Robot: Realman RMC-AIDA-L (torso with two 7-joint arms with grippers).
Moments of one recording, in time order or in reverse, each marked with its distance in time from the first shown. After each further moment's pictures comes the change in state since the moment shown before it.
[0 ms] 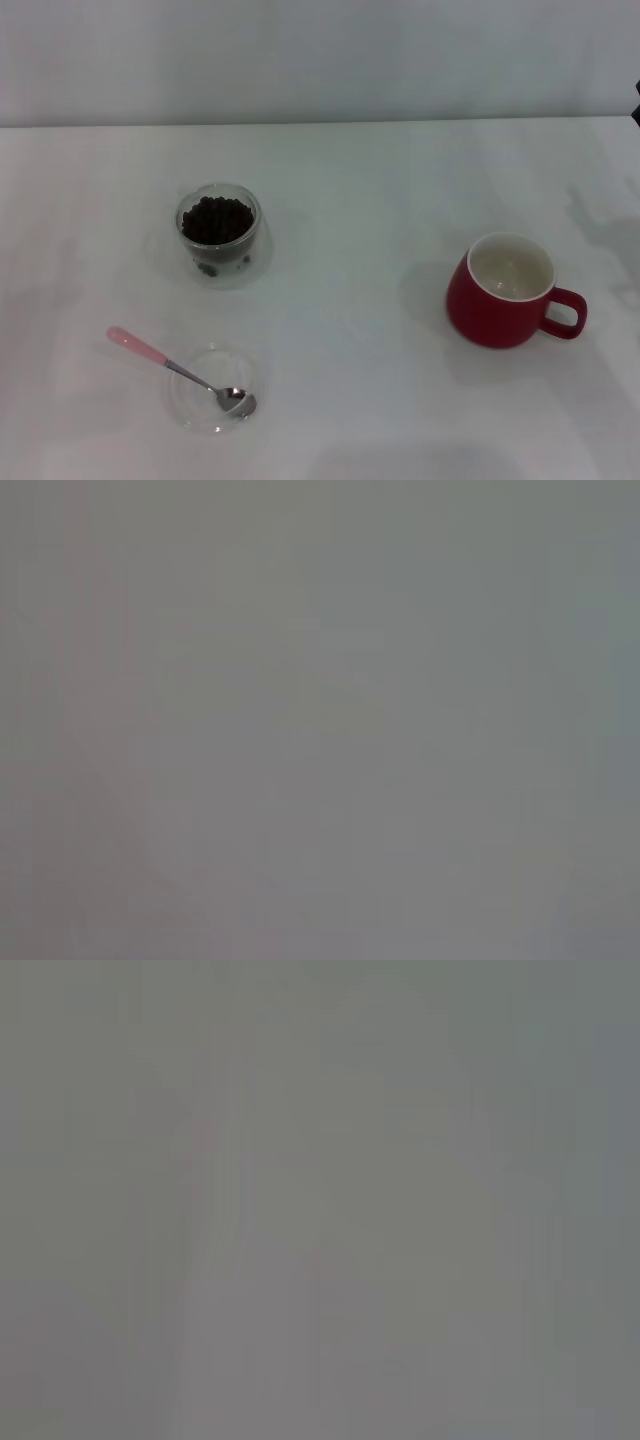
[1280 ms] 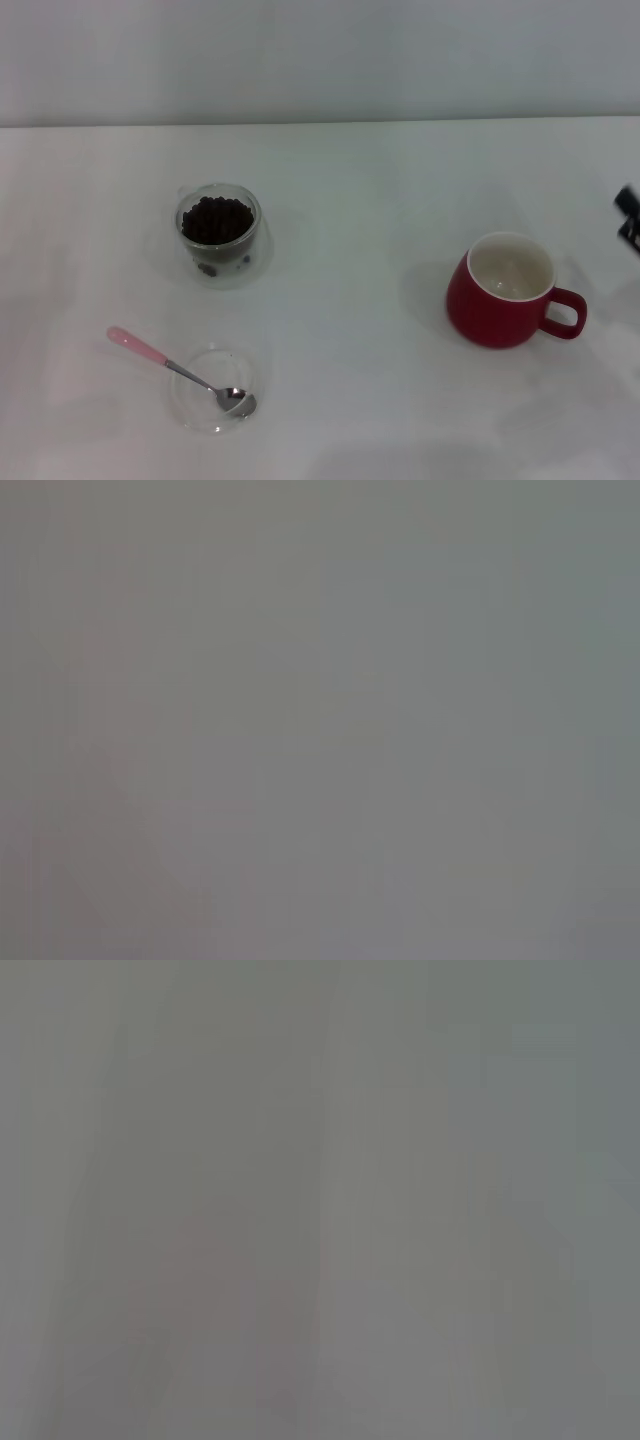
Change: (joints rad) left arm 0.016 0.002 0.000 -0.001 -0.002 -0.006 0.000; right arm -0.174 -0.011 -0.291 -0.081 -0.003 -0.044 0.118
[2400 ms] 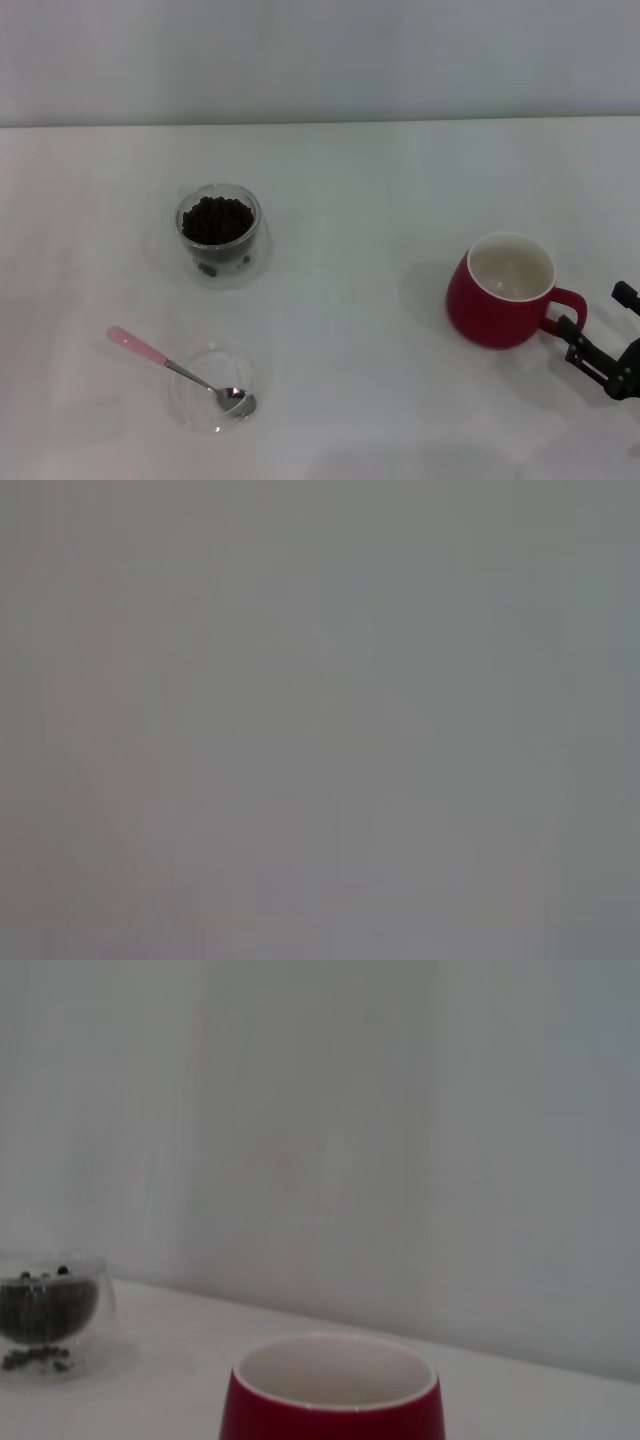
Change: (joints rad) left arm 0.000 -0.003 0.006 -0.009 0.008 -0.015 -0.002; right arm -0.083 0.000 -0.256 0.042 0.000 0.118 0.014
